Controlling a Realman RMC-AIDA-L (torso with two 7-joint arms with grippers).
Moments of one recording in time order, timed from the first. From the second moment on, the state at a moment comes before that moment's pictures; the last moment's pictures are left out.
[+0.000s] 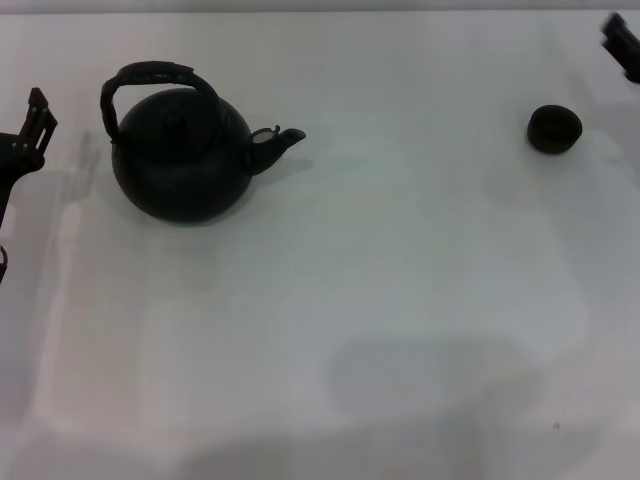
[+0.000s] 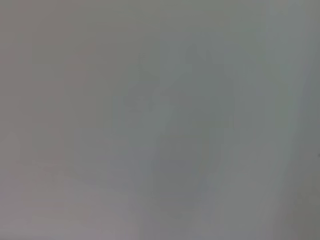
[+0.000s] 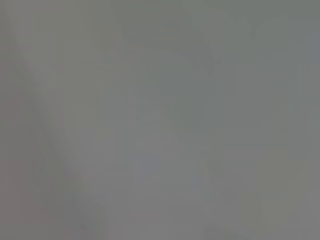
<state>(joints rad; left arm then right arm) -0.42 -2.08 0.13 -0.20 1.17 1.24 -0.14 0.47 2.01 -1.66 -0.19 0.07 -0.89 0.64</state>
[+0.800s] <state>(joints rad) -0.43 -2.08 0.12 -0.19 1.16 1.25 -0.14 0.83 1.78 -1.77 -0.55 -1.24 -0.88 1.83</state>
